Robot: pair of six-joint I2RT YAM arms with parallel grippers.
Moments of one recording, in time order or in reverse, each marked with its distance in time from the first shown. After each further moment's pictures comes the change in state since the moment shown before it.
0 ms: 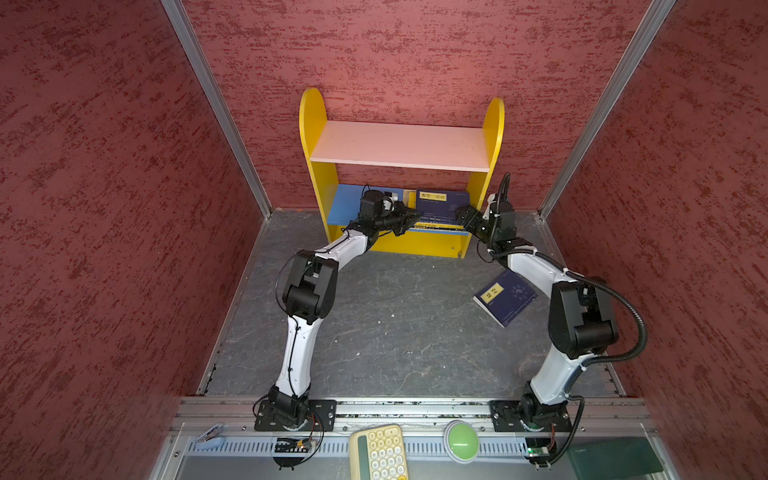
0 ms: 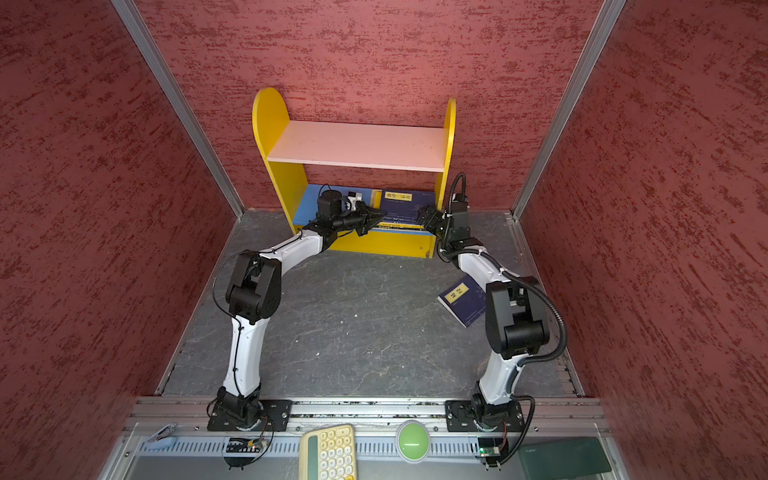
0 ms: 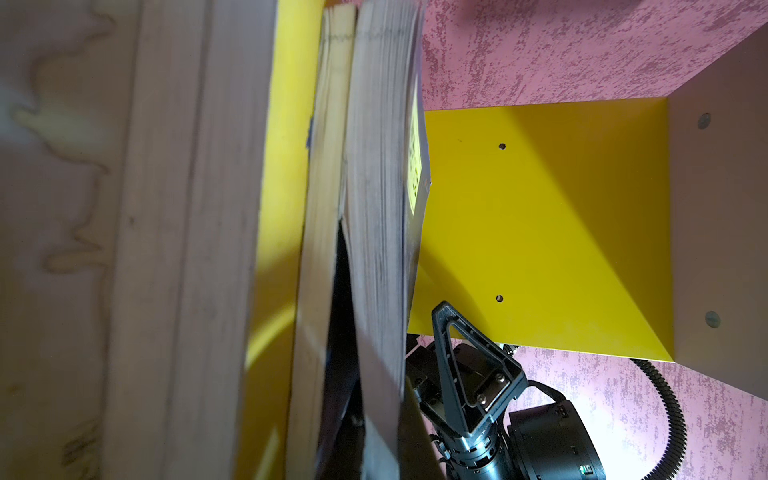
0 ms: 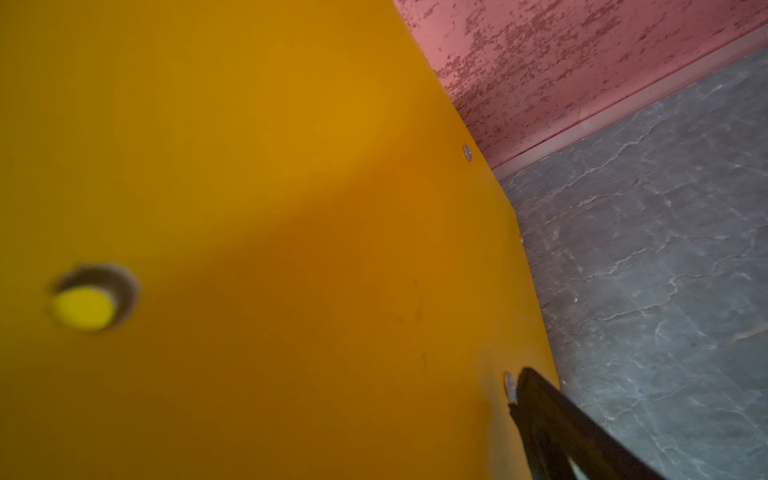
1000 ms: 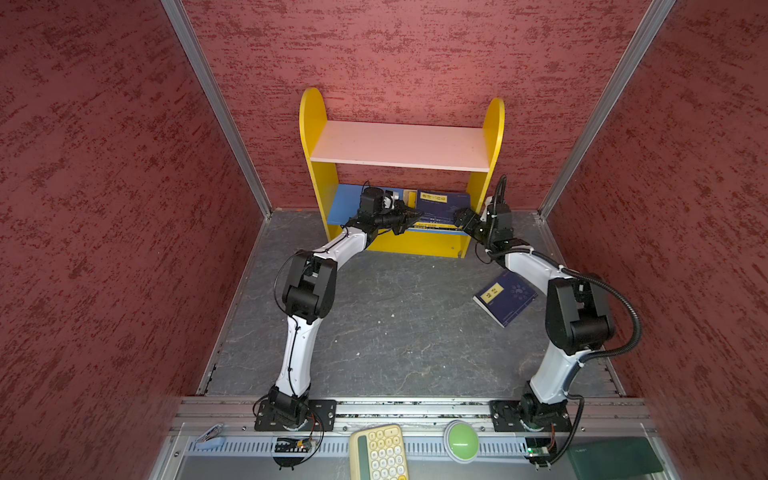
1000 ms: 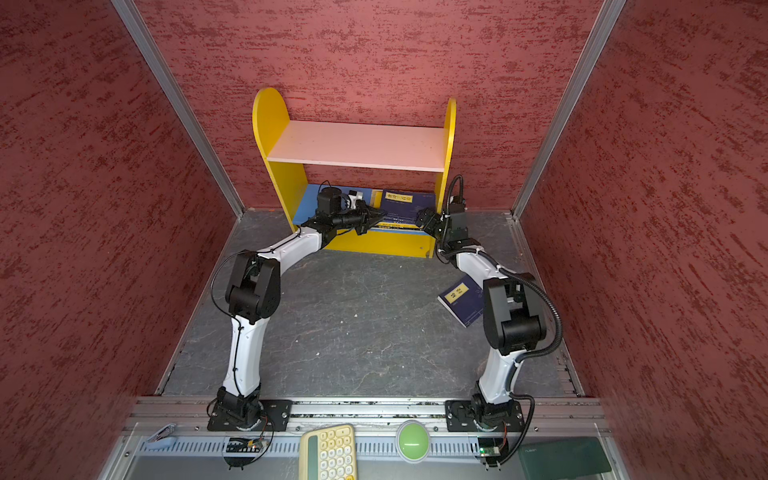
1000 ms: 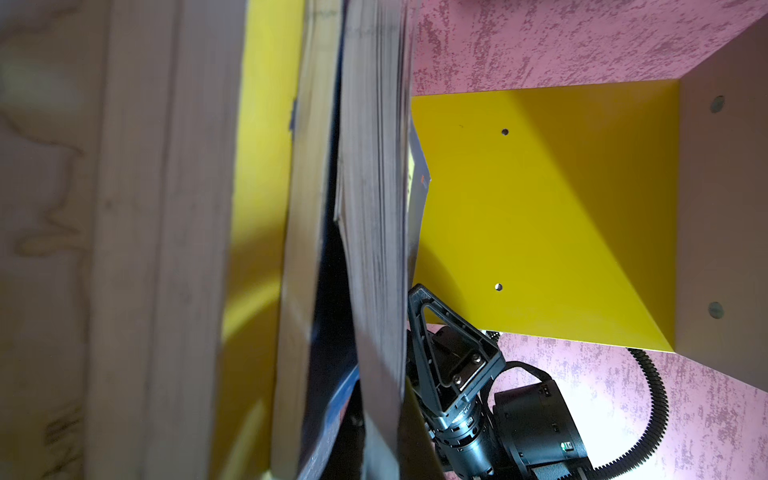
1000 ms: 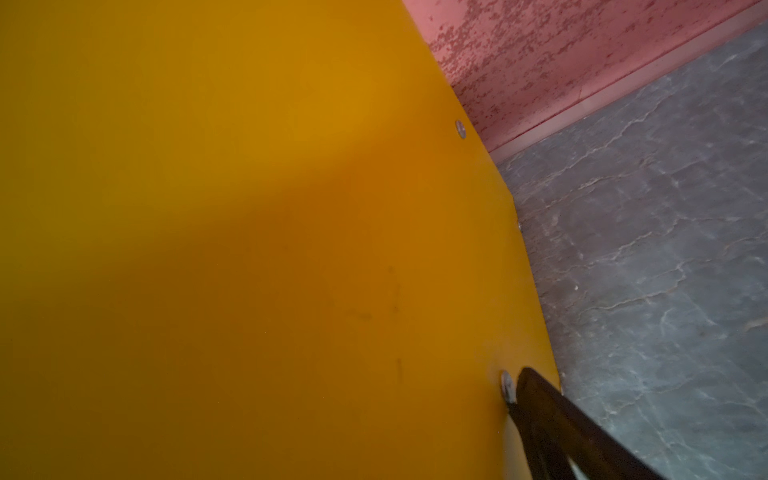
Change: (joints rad) left arm -0.002 0.000 0.043 -0.094 0.036 0.034; right arm 0.005 0.037 0.005 -0.005 -0.007 0.003
